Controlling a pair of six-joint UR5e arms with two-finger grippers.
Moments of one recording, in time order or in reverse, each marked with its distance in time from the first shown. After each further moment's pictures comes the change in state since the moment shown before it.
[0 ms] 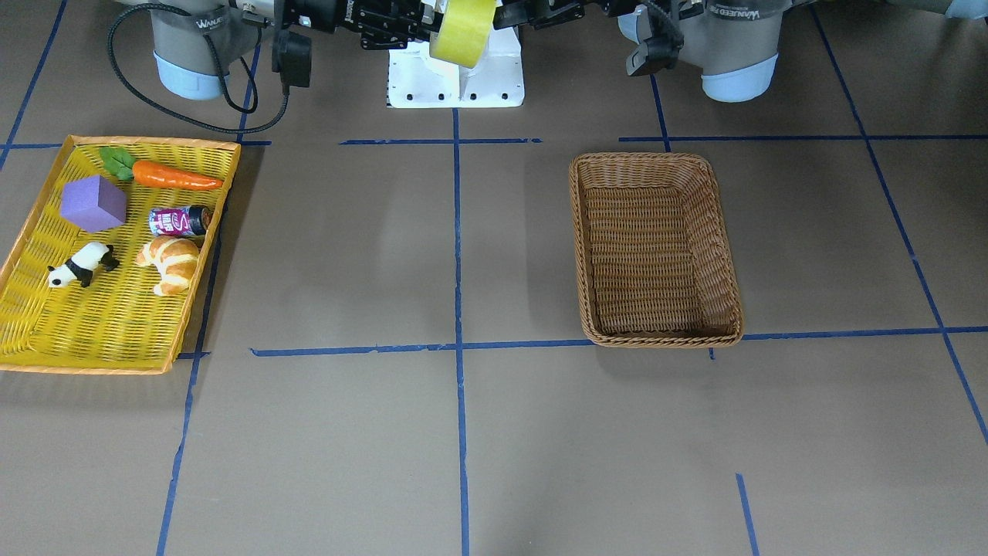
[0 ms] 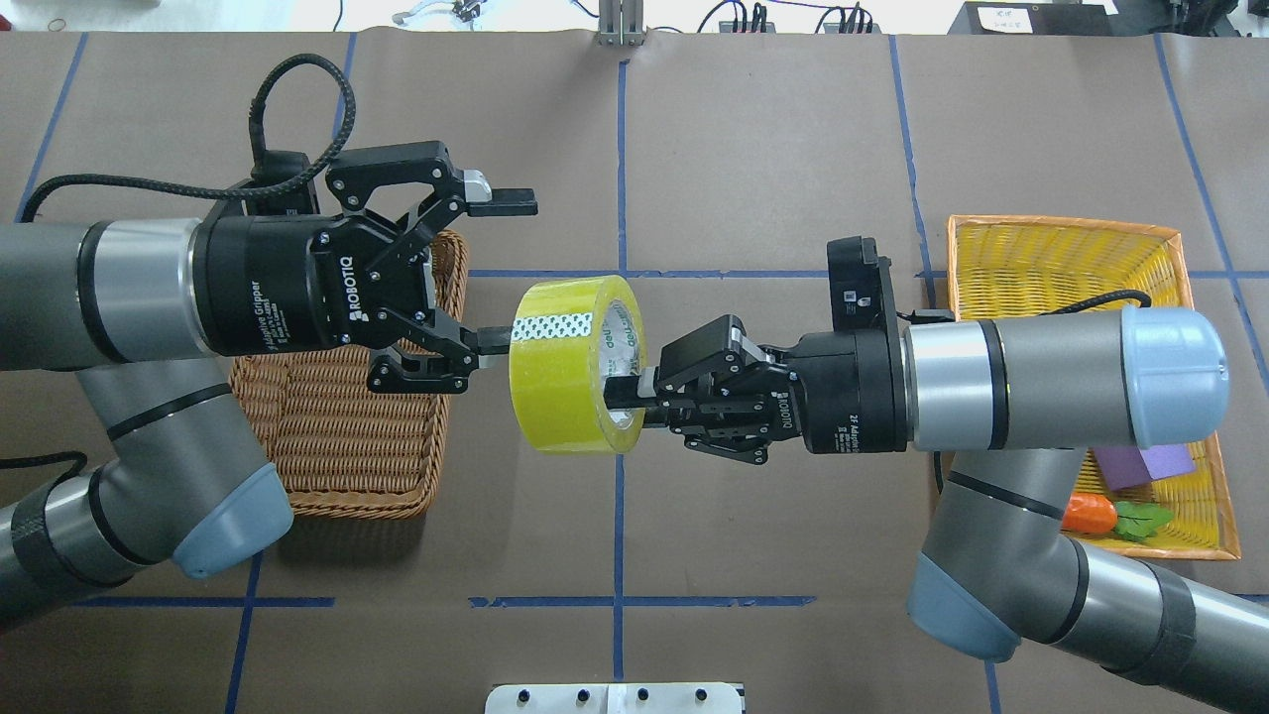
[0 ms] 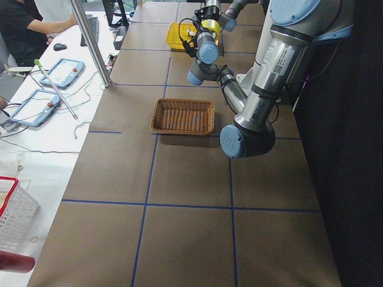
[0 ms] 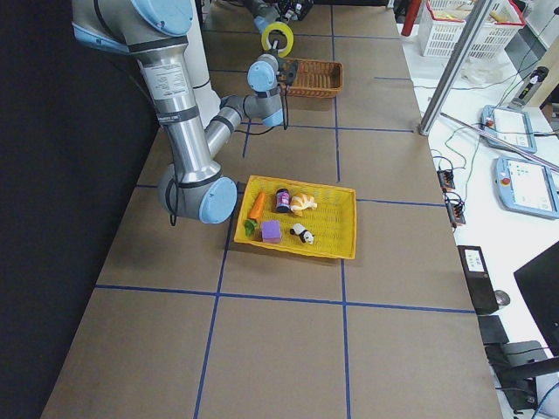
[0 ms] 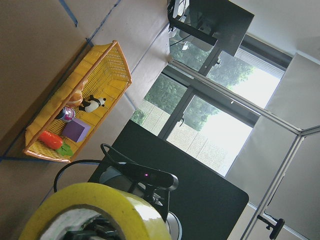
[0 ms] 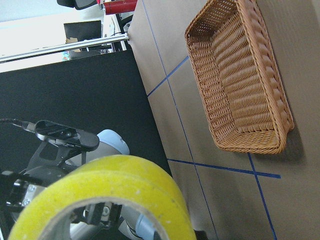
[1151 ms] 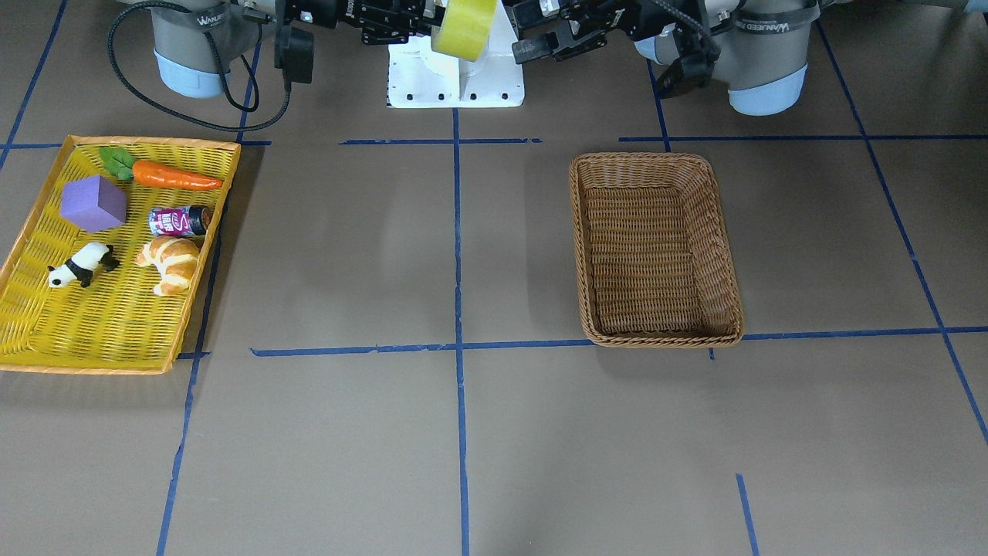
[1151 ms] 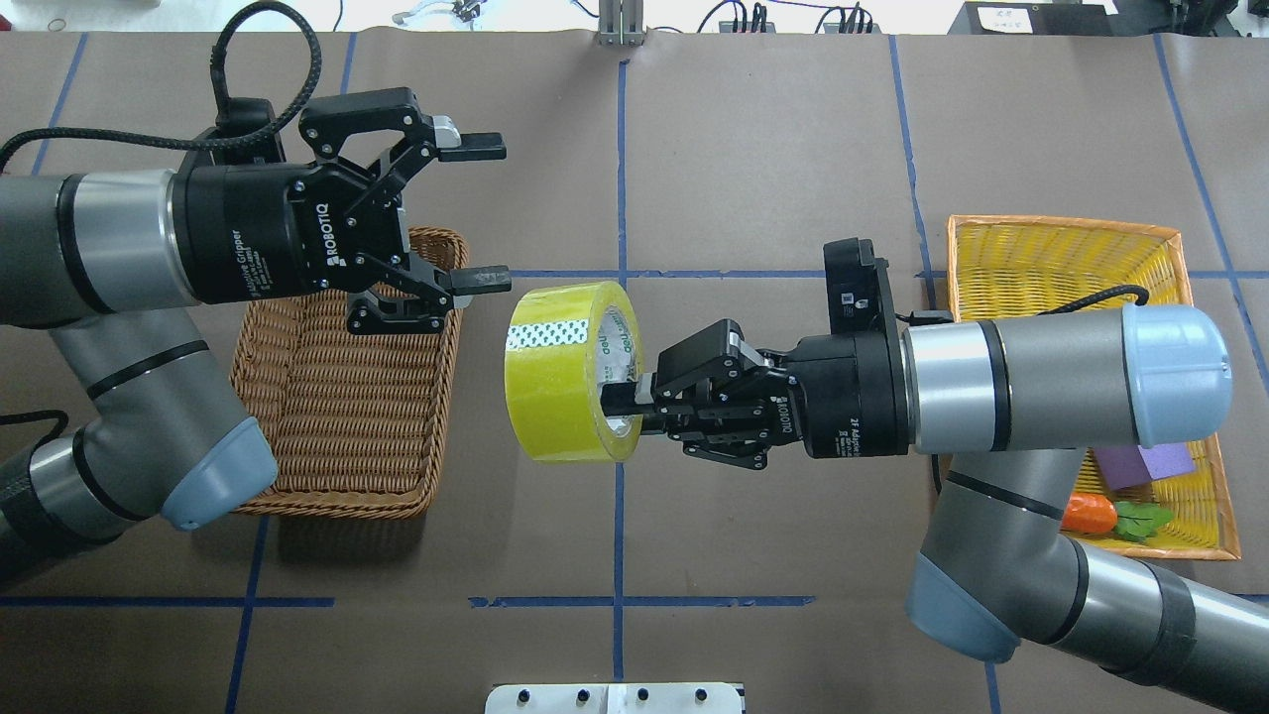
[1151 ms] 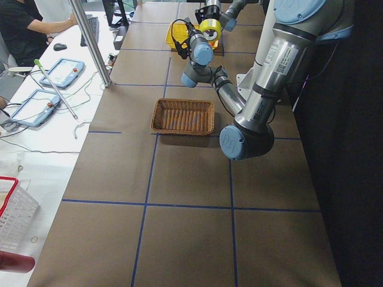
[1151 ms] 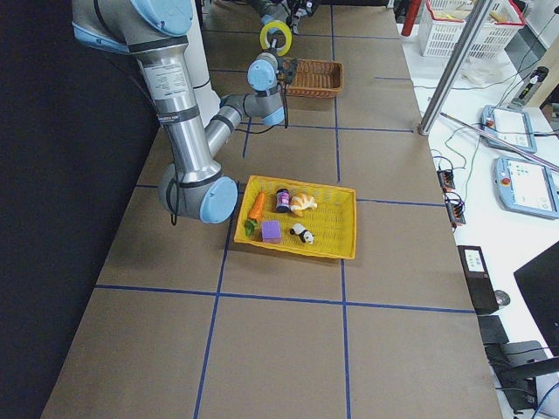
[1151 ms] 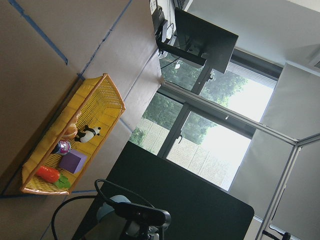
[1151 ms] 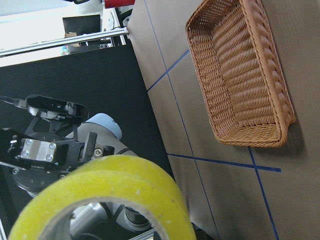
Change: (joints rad) left arm -0.067 0.005 0.033 0.004 -0.002 0.062; right arm 0.001 0.004 0.006 0.000 0.017 0.003
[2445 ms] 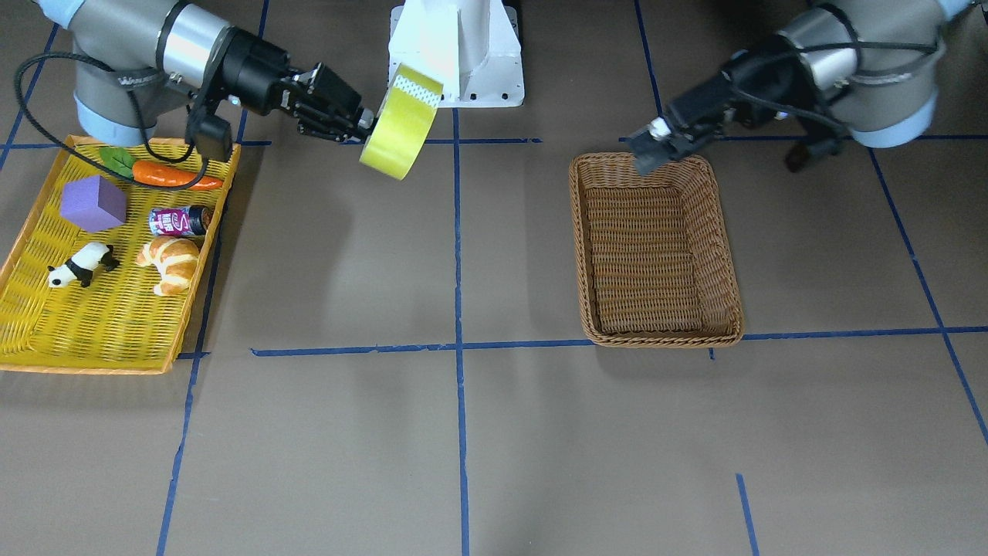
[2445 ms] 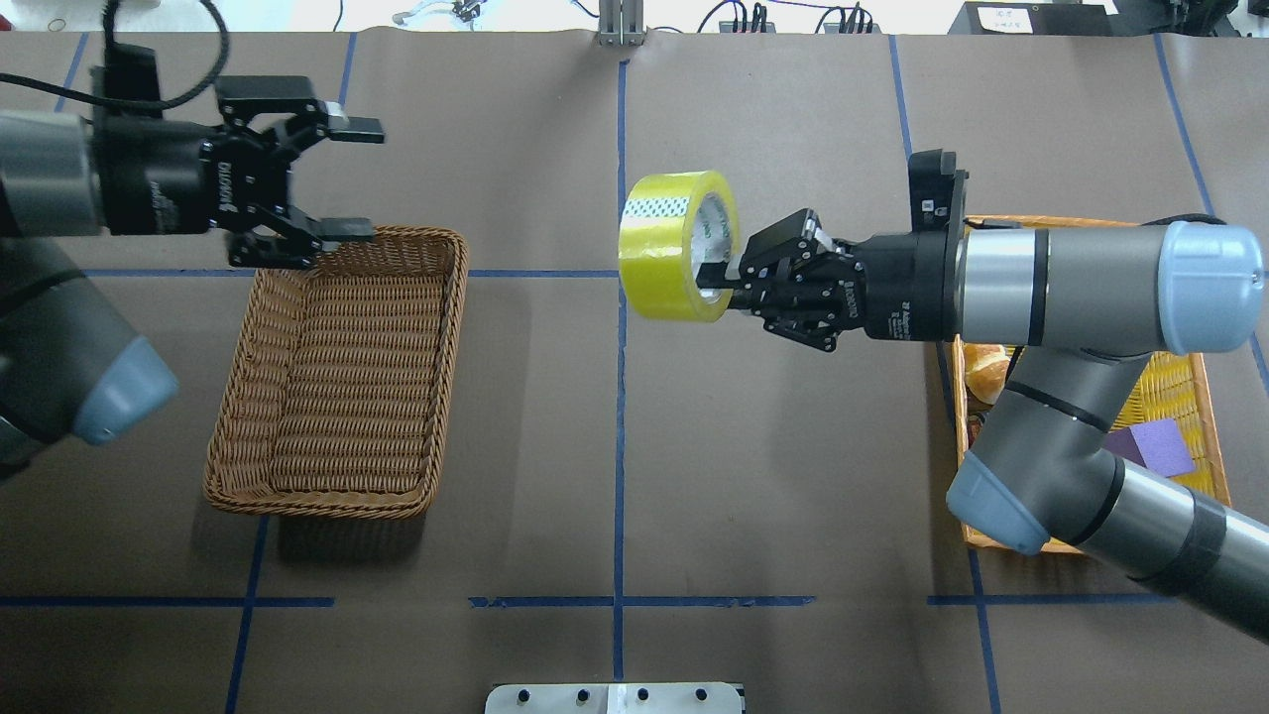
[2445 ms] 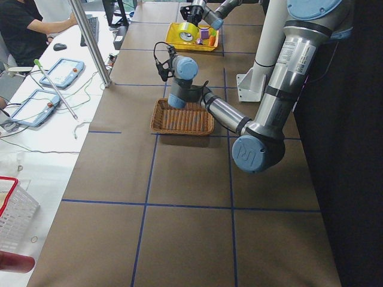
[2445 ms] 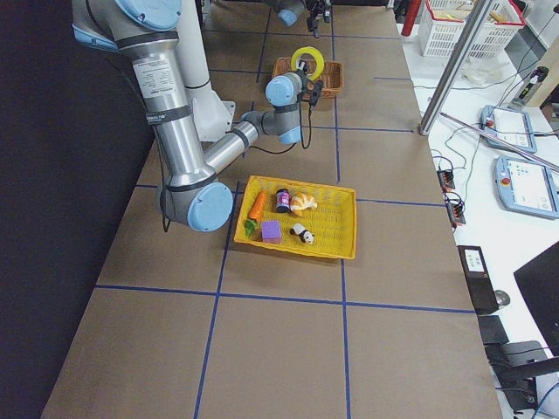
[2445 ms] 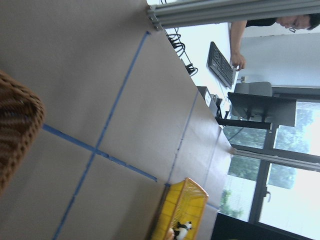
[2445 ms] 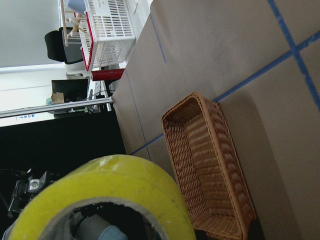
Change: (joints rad) left arm -0.142 0.096 0.084 0.080 -0.142 0.193; right arm 0.143 -0.039 -0.102 -0.006 -0.008 -0.040
